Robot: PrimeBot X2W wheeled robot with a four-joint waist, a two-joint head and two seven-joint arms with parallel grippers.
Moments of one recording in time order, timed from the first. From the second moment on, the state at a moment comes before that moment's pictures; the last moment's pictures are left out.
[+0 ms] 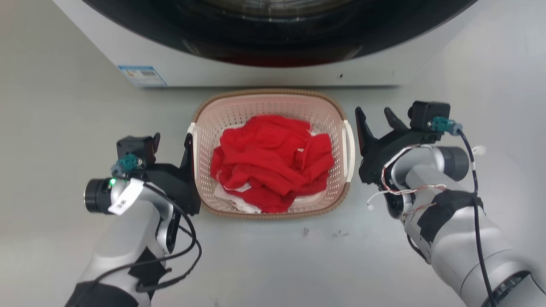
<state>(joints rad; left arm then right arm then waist) -0.82 0.08 -0.54 1.06 -0.67 0.04 -0.25 -1.04 -0.06 1.00 1.18 1.08 -0.03 -0.25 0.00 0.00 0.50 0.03</state>
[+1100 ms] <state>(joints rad) -0.09 0.15 -0.38 0.53 -0.51 0.12 -0.25 -0.40 -0.10 0.80 0.76 0.86 -0.11 -0.25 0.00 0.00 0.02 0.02</state>
